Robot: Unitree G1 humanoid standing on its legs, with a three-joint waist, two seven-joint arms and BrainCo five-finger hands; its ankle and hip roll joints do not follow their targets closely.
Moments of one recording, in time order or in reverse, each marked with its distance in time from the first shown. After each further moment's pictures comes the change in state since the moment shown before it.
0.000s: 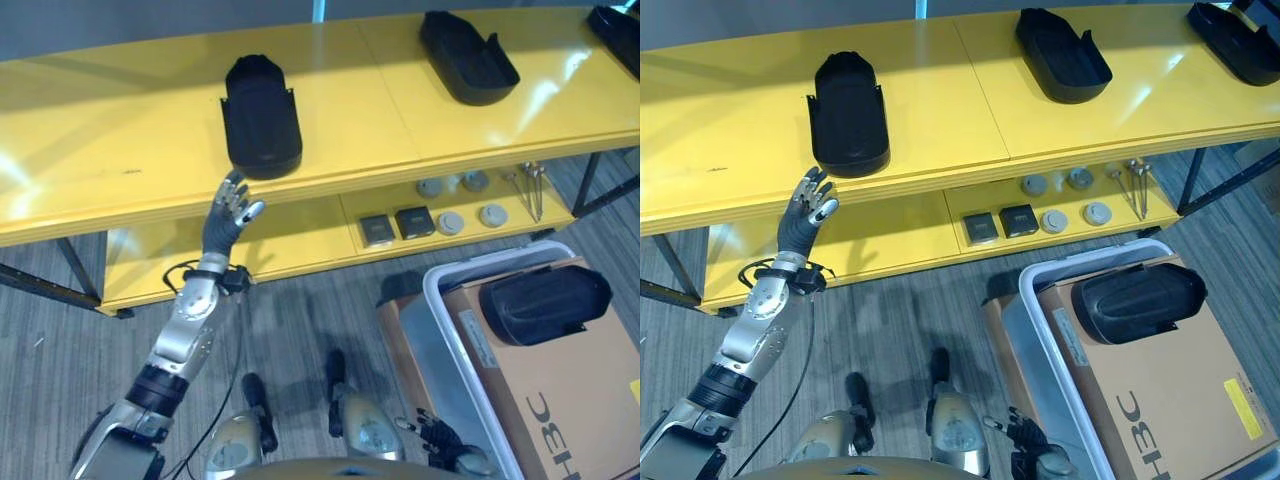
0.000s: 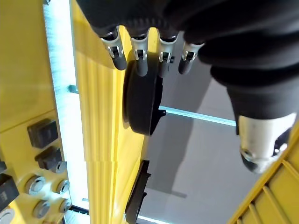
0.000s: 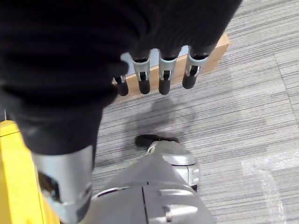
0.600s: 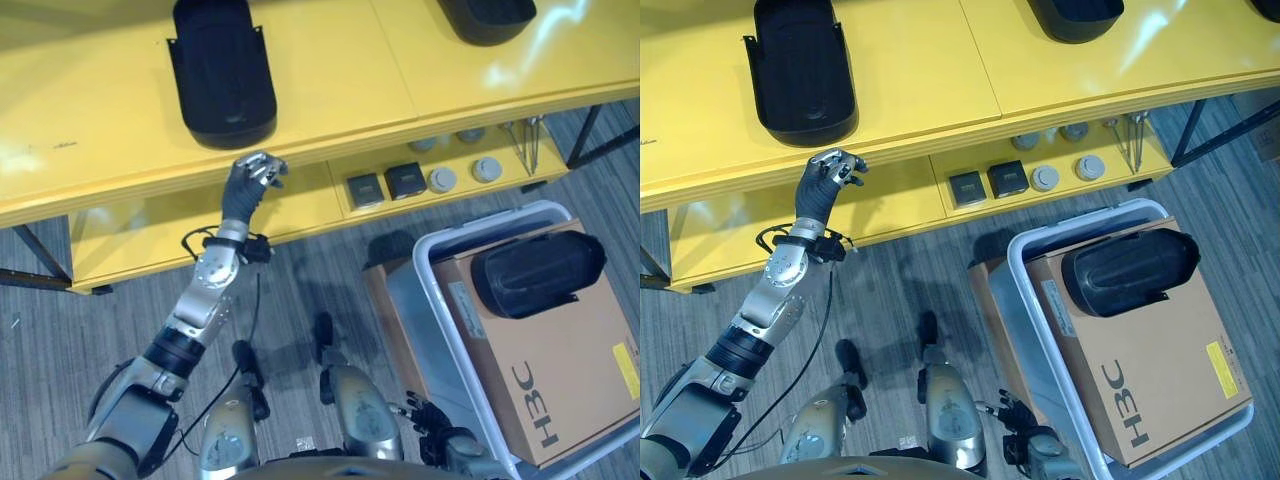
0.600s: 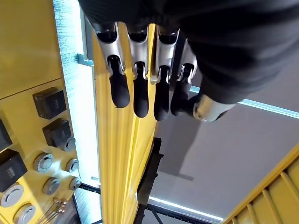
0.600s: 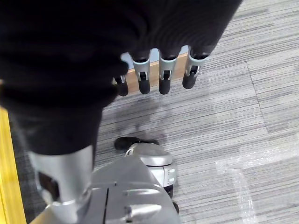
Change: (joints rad) left arm -0.199 -0.004 -0.072 0.067 0.002 -0.038 0.048; right arm -0.042 -0.001 0.044 -0.023 0.000 0.000 -0.007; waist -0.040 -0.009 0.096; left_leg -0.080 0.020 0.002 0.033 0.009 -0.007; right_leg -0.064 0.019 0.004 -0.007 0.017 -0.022
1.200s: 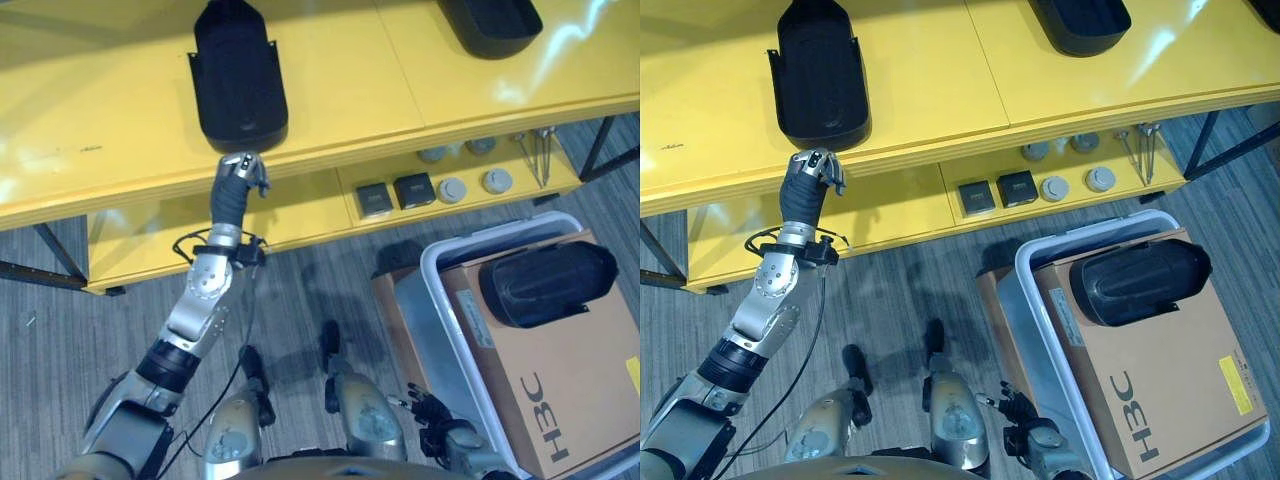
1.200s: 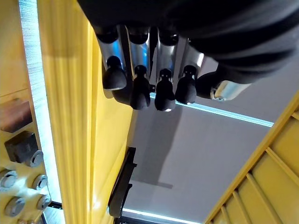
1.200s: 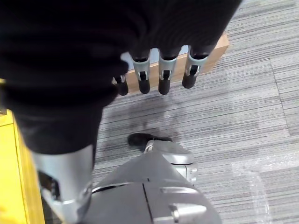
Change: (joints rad) left arm 0.072 0.010 0.028 -0.127 0.022 -0.046 0.040; right arm -0.027 -0.007 -0.001 -0.002 -0.001 0.005 -0.010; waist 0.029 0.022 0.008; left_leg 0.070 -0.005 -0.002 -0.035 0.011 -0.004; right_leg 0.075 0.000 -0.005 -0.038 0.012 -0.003
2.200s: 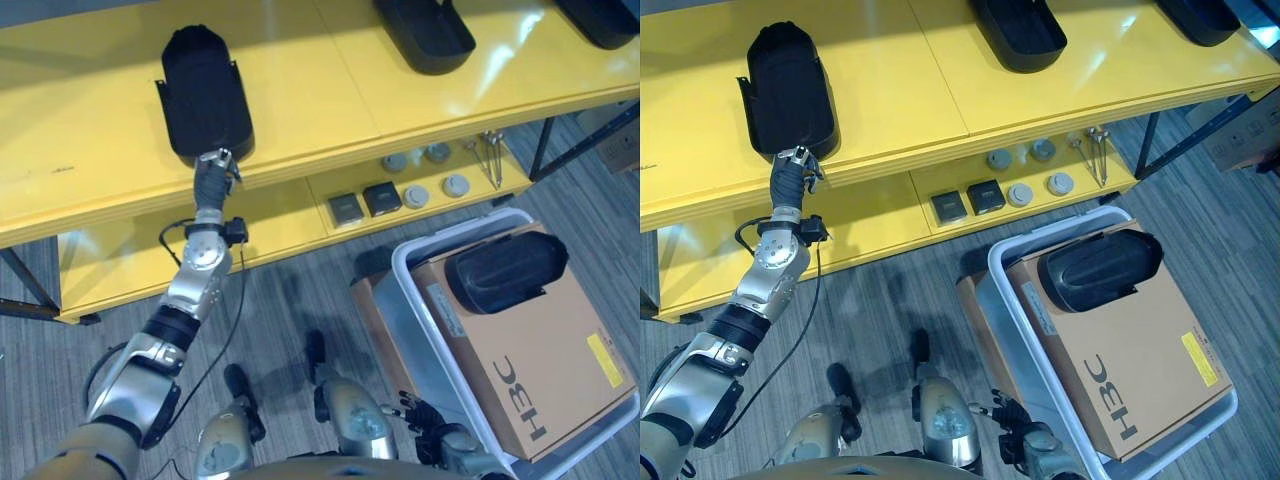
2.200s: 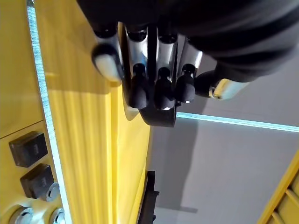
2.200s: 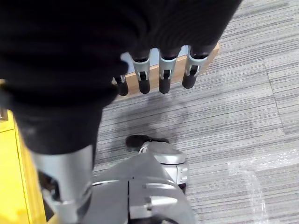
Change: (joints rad) left arm -0.201 0.008 0.033 0.439 0.017 -0.029 0.086; right arm 0.001 0.006 0.048 0.010 -0.036 0.018 0.041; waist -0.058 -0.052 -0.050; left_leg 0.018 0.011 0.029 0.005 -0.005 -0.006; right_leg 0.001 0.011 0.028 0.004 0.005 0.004
